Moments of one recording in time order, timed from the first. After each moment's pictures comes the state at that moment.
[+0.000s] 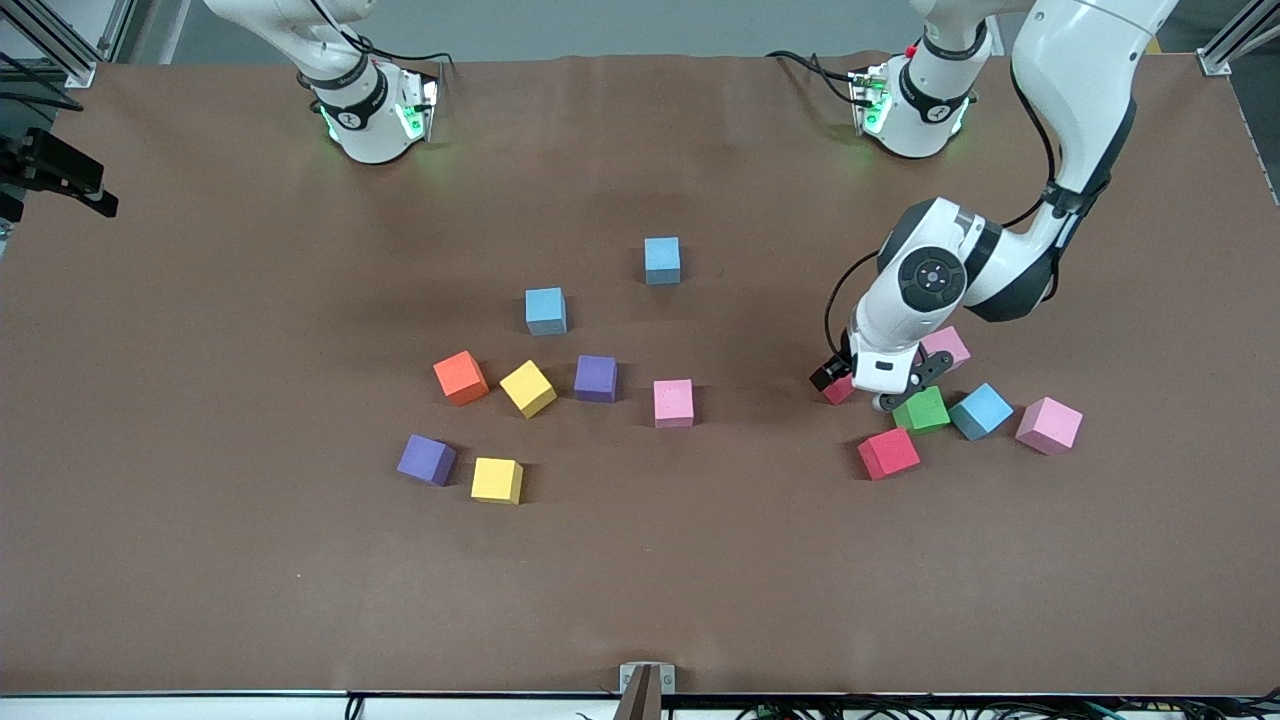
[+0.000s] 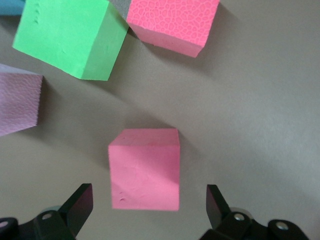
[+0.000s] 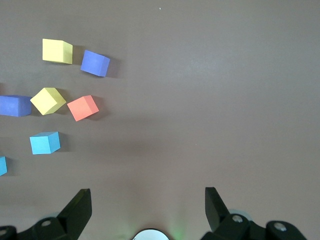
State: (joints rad) left arm 0.13 0.42 -0.53 -2.10 0.29 2.40 -1.24; right arm -0.01 -0.06 -0.05 -1.48 0.01 1.38 -0.10
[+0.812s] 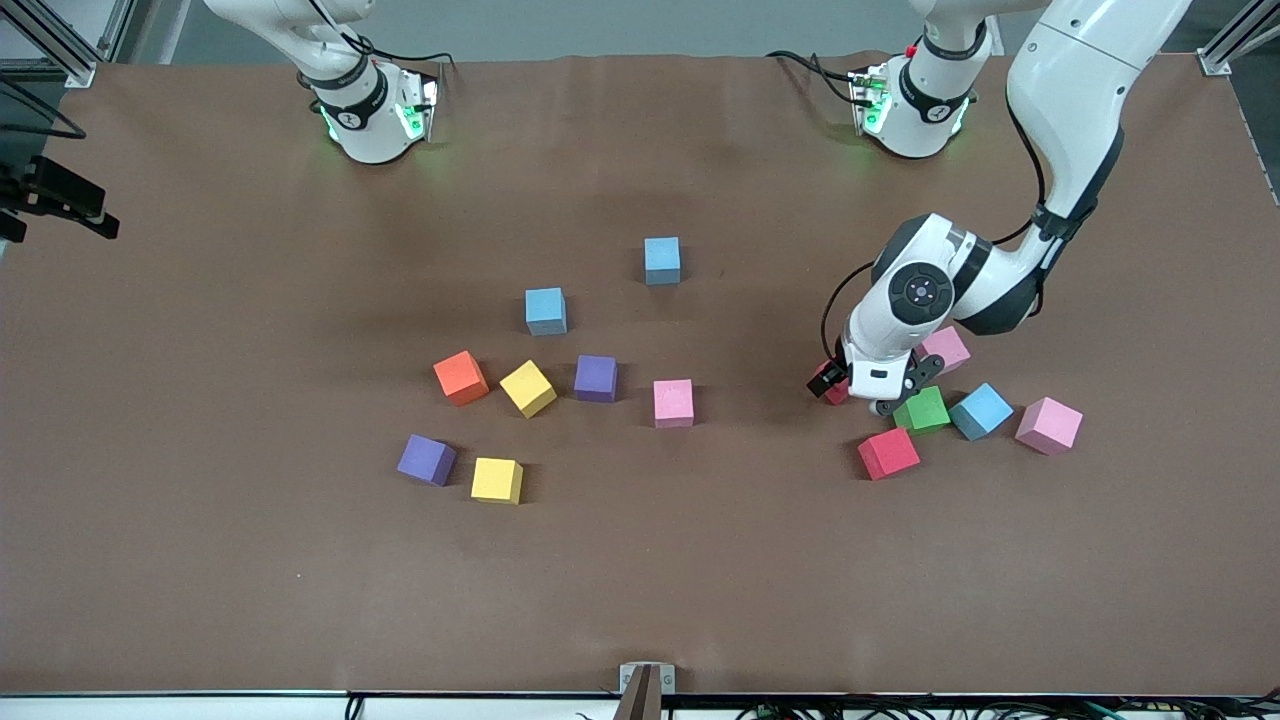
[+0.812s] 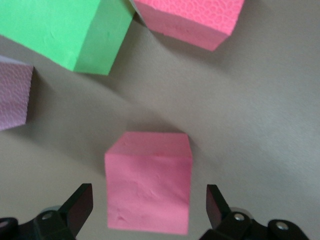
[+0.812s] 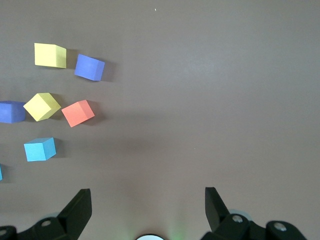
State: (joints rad) left arm 0.15 0.48 -0.53 -2.10 0.36 2.41 -1.28; right arm -0.01 -0.01 -0.06 -1.48 0.01 1.42 -0.10
